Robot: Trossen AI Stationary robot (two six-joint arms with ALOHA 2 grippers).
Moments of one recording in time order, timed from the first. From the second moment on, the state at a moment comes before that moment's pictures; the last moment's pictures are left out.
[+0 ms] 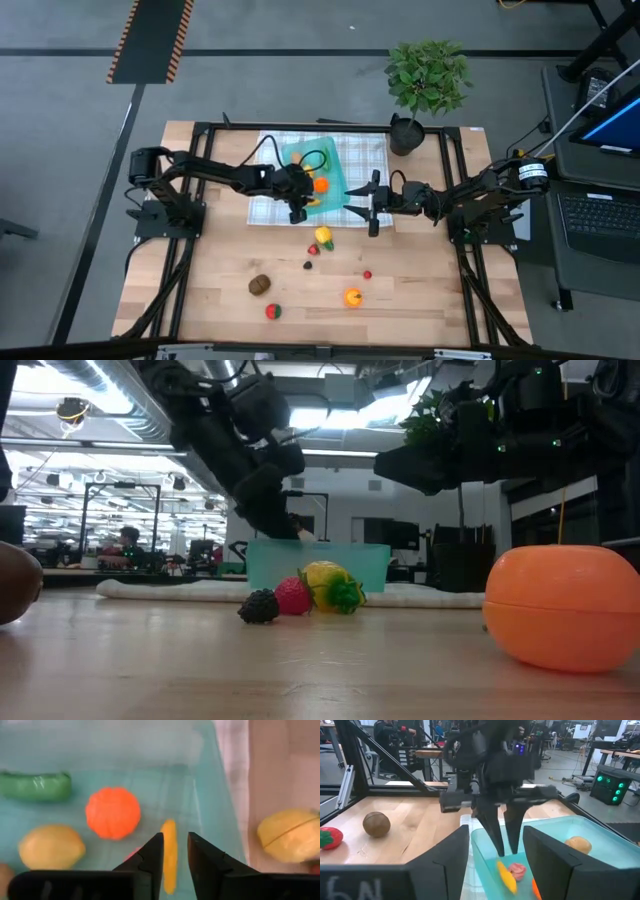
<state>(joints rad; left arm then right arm) 0.17 1.63 0.87 -0.04 -0.04 -0.01 -0.02 1.52 0.35 1.14 0.06 -0.05</state>
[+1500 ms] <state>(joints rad) -0.21 0.74 0.37 0.08 -0.41 0.03 0.21 1.52 0.78 0.54 0.49 -0.10</state>
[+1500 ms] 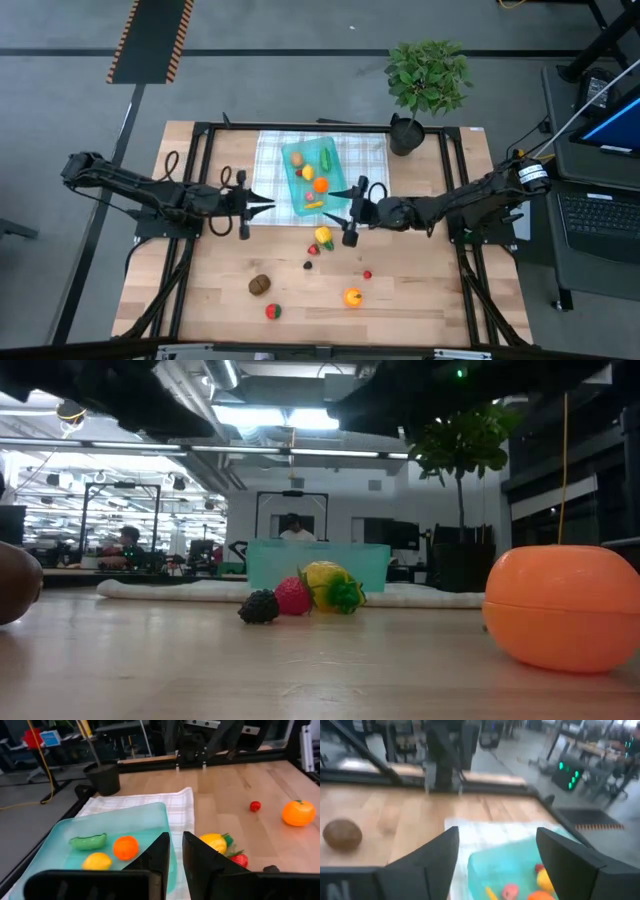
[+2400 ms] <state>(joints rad) -0.24 0.65 0.32 0.08 -0.41 0.04 0.33 1.75 1.01 -0.08 0.50 0.53</state>
